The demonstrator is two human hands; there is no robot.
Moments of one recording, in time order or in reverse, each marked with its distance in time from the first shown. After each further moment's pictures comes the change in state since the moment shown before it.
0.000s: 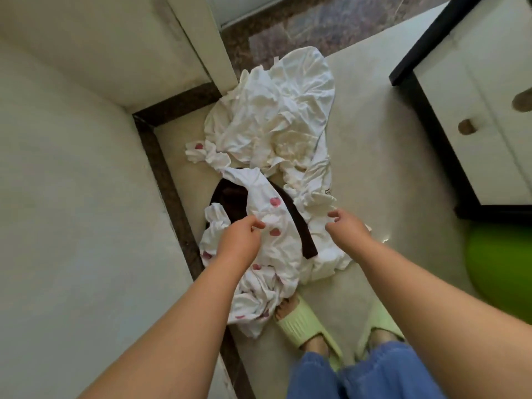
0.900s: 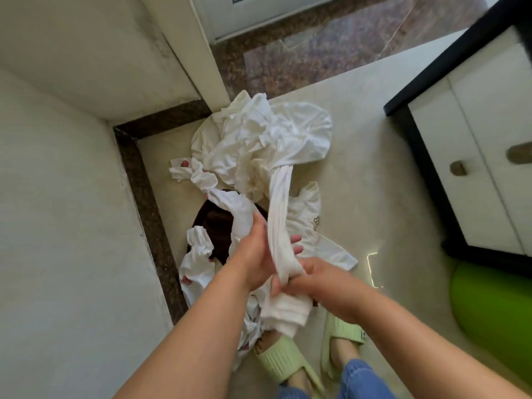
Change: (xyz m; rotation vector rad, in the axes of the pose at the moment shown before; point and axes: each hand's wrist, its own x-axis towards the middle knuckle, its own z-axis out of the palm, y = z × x) left_hand 0.042 0.071 0.014 -1.323 -0.498 -0.443; right_hand -0.068 -0.059 -0.040 0.407 -0.757 -0.270
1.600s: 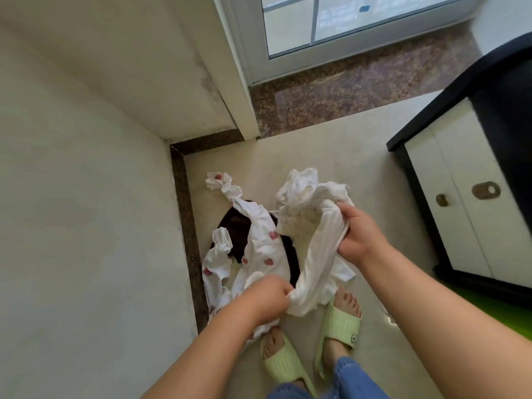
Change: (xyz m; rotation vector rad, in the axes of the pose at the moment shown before) left_hand -0.140 -0.048 0.035 1.572 0.092 0.220; right_hand -0.024 -0.053 -0.065 0.956 0.346 -0.107
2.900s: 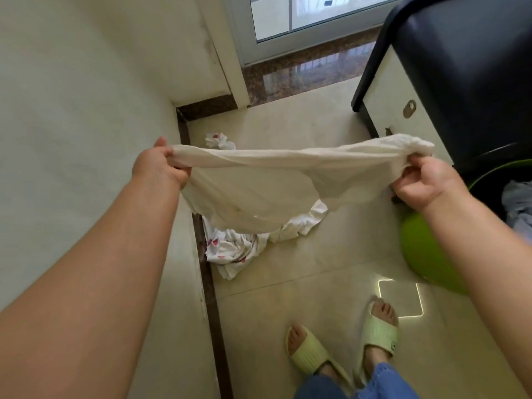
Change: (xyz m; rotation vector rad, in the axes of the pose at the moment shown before) left_hand -0.183 -0.024 0.020 -2.019 0.984 0.039; right_hand -0.246 0.011 -0.138 0.189 0.185 -0.399
